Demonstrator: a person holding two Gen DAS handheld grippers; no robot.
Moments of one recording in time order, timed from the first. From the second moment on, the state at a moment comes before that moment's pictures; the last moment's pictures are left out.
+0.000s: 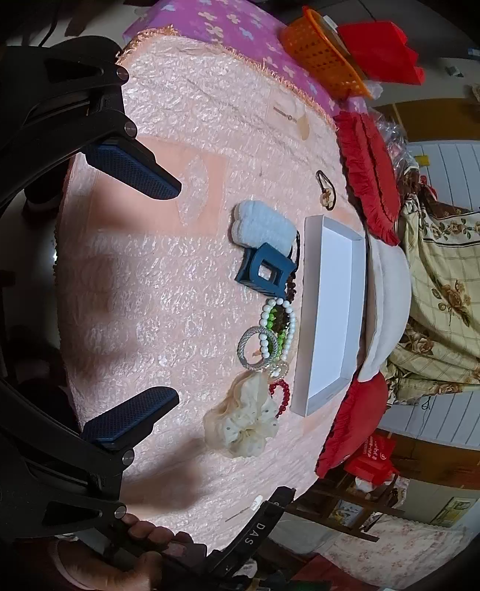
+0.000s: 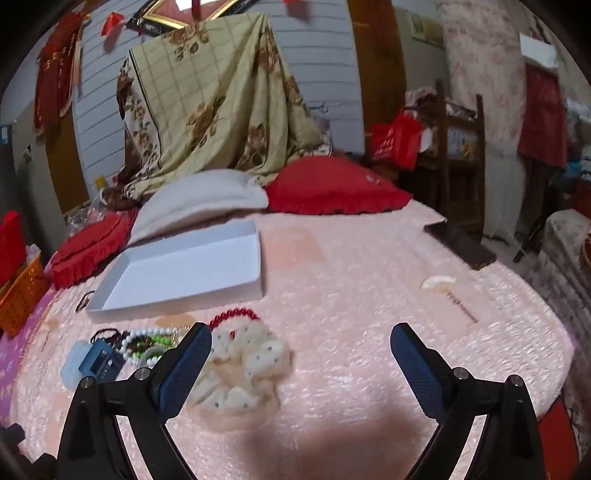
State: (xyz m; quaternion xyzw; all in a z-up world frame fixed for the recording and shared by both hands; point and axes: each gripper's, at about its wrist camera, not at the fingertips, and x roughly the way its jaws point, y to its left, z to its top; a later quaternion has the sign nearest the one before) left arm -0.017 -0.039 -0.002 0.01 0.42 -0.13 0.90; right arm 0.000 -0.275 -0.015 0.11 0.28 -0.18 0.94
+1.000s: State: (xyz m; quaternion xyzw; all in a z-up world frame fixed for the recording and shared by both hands) left arm 0.093 0.059 -0.001 -0.02 0.44 -0.02 0.90; right arm 0.046 -0.271 -0.068 0.14 0.40 -0.07 0.91
